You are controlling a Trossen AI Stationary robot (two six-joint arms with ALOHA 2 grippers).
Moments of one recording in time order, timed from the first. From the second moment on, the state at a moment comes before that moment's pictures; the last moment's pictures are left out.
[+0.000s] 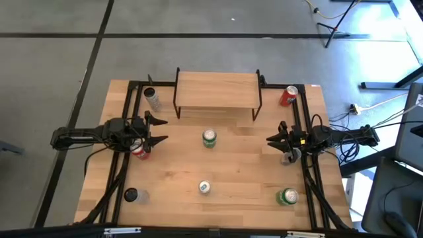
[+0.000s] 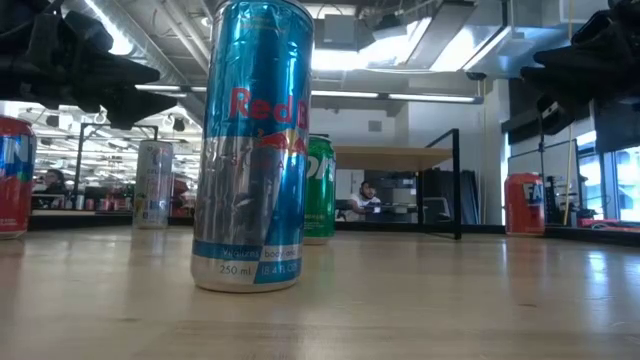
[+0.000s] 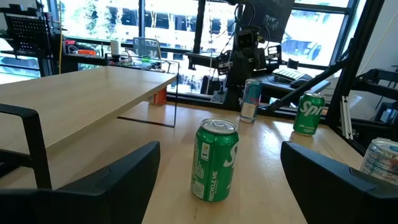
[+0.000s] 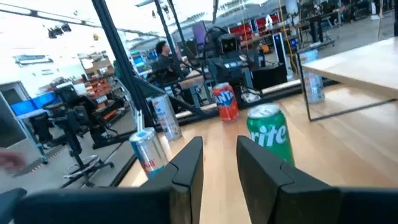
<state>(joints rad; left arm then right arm) 0.06 0.02 0.01 0.03 -0.11 -0.12 0.18 0.01 0.01 0.10 0.07 0.31</state>
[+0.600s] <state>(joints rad) 0.06 0.02 0.01 0.12 -0.15 -0.13 0.18 0.22 0.12 0.24 0.46 0.49</state>
